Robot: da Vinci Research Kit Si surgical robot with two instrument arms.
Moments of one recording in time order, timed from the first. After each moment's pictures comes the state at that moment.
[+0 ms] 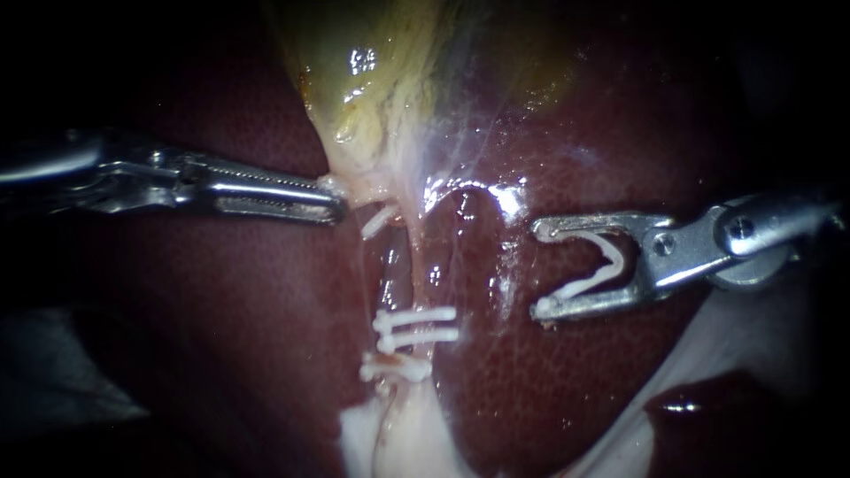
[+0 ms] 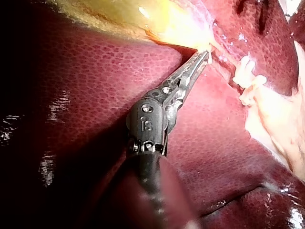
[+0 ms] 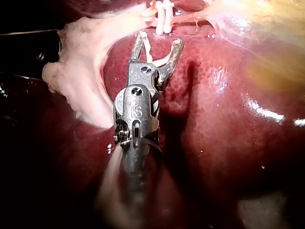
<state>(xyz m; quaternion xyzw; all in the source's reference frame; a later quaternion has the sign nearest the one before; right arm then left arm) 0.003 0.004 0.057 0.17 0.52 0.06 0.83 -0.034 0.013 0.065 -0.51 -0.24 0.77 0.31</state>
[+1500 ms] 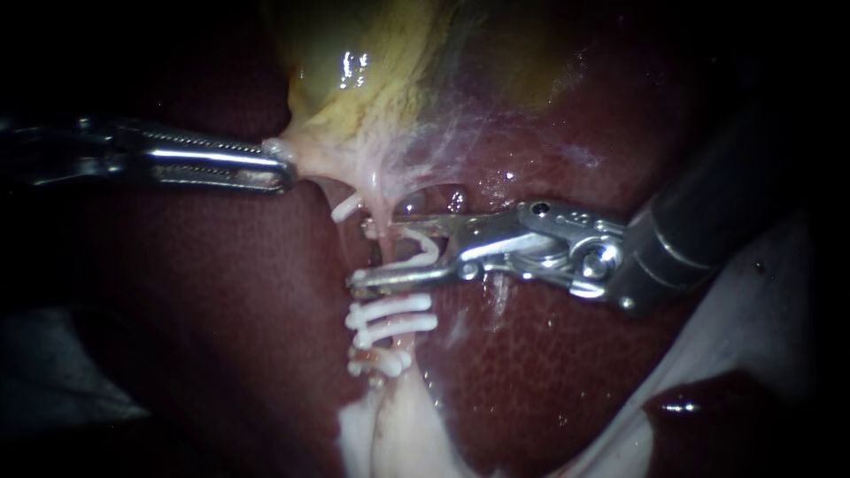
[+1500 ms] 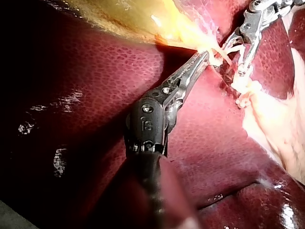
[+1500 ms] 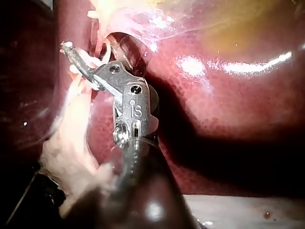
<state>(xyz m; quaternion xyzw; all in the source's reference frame) 0.019 0.004 0.068 0.35 0.58 0.26 0.68 -0.030 0.015 0.060 -0.52 -0.23 0.76 0.32</state>
